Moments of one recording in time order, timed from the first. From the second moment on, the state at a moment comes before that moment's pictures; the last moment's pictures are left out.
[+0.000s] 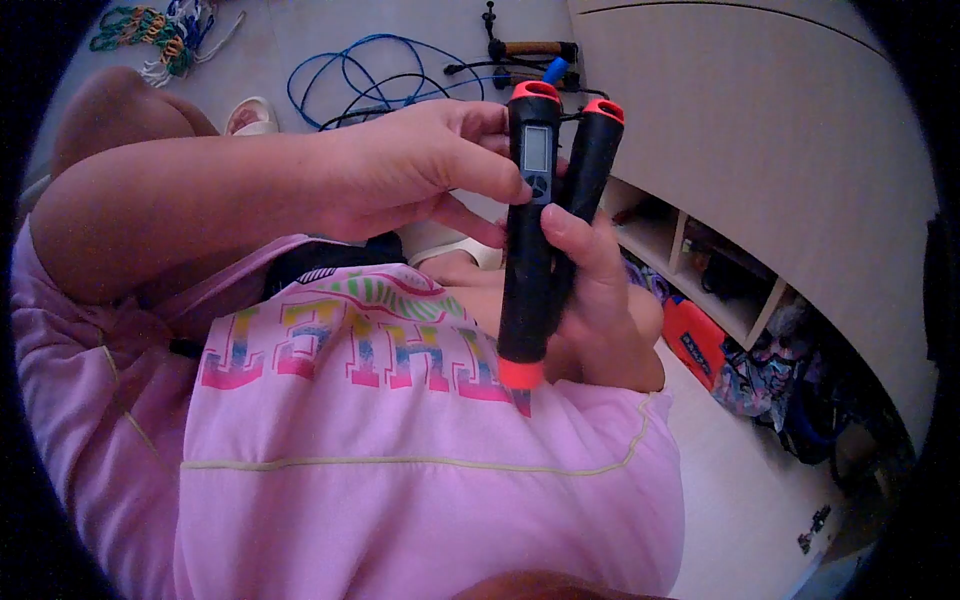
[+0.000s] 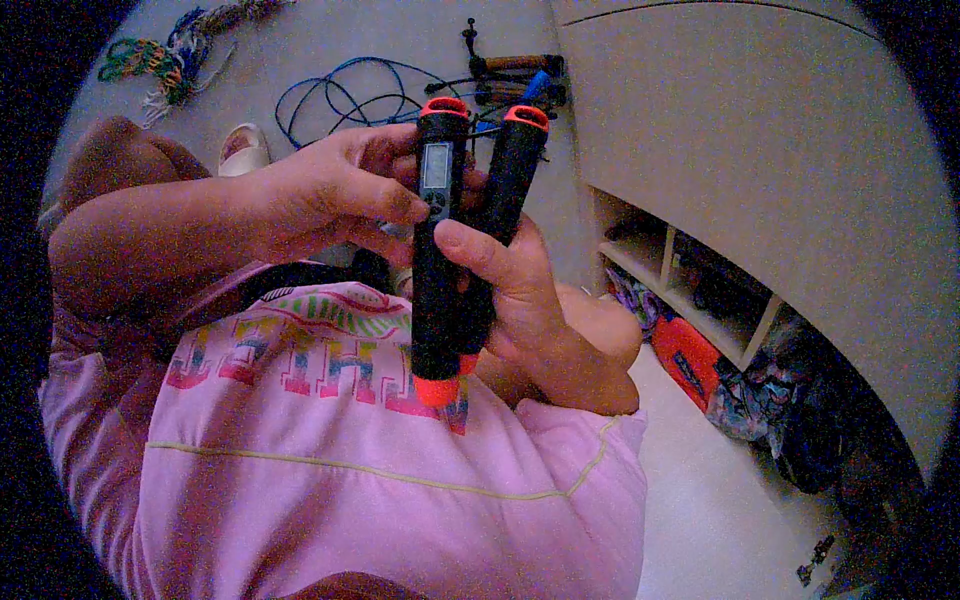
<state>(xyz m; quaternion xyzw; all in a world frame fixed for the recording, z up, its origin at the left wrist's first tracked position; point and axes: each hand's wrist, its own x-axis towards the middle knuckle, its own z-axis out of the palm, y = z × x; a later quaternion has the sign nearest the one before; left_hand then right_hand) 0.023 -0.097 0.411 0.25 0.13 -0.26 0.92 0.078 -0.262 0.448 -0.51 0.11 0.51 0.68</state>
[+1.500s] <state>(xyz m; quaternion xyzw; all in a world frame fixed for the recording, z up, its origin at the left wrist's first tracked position) 0.024 -0.093 0.415 0.34 0.13 -0.22 0.90 0.086 -0.266 0.440 -0.56 0.05 0.54 0.62</state>
